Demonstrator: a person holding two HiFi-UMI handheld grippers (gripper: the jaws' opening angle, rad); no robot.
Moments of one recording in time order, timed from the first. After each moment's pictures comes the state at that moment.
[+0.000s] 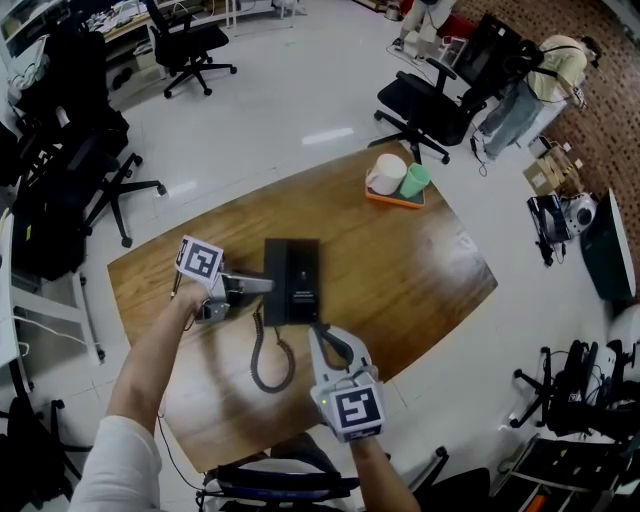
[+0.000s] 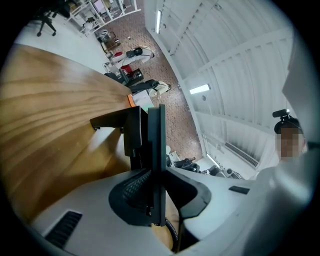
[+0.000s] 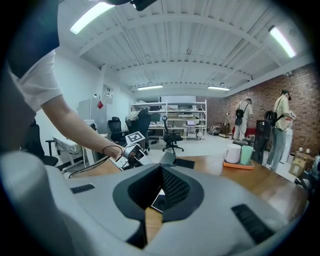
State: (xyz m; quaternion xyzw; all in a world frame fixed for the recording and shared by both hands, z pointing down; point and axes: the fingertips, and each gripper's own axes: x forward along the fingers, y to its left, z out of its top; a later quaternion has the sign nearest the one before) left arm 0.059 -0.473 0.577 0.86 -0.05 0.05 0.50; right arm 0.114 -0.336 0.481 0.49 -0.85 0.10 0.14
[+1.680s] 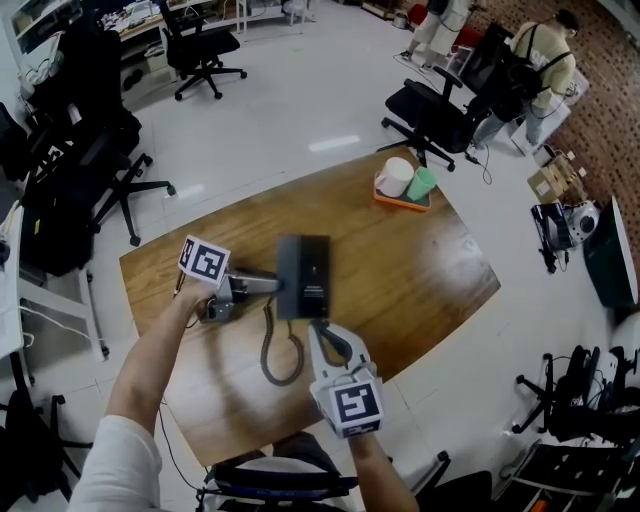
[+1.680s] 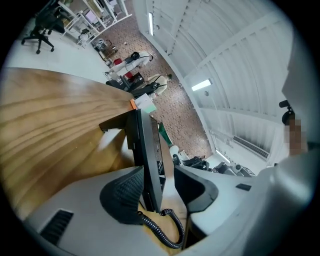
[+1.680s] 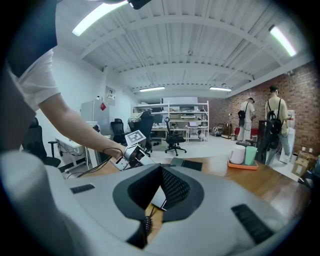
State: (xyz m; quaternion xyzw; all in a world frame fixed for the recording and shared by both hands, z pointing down) left arm 0.041 -0.460 0.577 0.87 -0.09 0.06 0.48; right arm 0.095 -0.324 0.478 0.48 -0.86 0.10 0.14
